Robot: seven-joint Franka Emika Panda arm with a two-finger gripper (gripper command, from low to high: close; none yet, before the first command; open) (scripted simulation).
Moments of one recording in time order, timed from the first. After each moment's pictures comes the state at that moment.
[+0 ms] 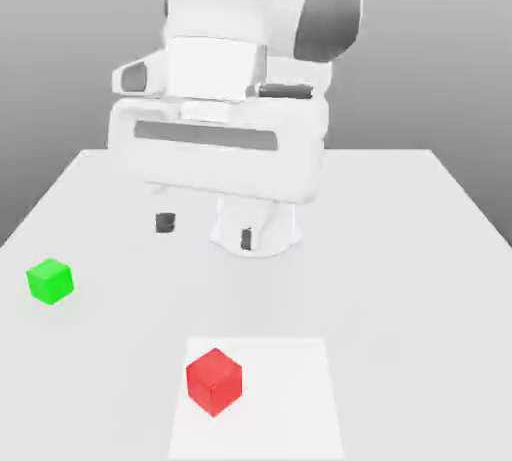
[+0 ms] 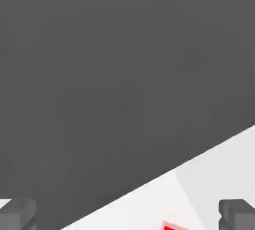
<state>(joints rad) -0.19 -0.16 0.09 -2.58 -0.04 2.64 1.30</state>
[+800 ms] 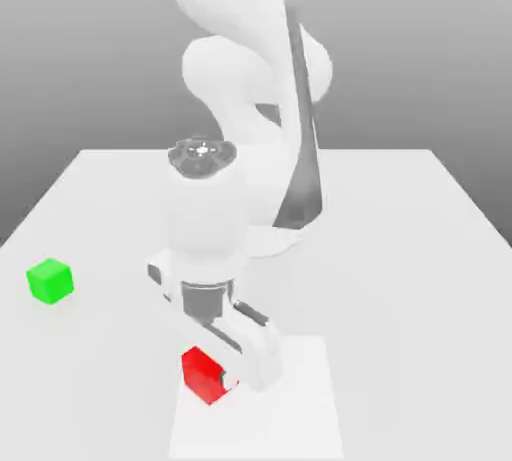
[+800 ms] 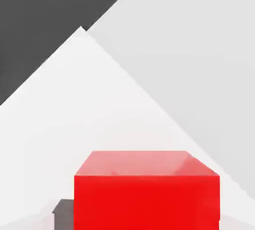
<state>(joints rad) -0.20 0.12 0.07 -2.68 -0.02 2.80 1.46</state>
